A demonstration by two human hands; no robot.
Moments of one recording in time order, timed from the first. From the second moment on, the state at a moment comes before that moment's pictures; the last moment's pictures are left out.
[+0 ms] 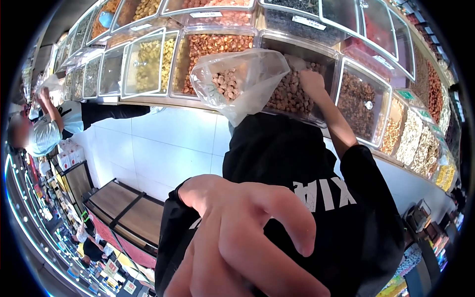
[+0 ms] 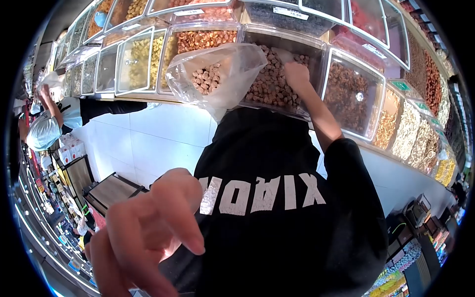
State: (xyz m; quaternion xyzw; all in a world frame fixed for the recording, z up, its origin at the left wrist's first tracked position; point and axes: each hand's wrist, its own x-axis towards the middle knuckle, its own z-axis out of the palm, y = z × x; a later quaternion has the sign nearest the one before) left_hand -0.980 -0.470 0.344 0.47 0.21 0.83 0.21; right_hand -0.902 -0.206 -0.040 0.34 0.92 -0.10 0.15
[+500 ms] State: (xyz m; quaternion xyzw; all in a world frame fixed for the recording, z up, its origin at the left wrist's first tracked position) left_hand -1.074 -0.452 0.258 0.47 0.67 0.57 -0.03; right_hand -0.822 -0.249 -0.006 0.38 0.89 -0.22 0.13
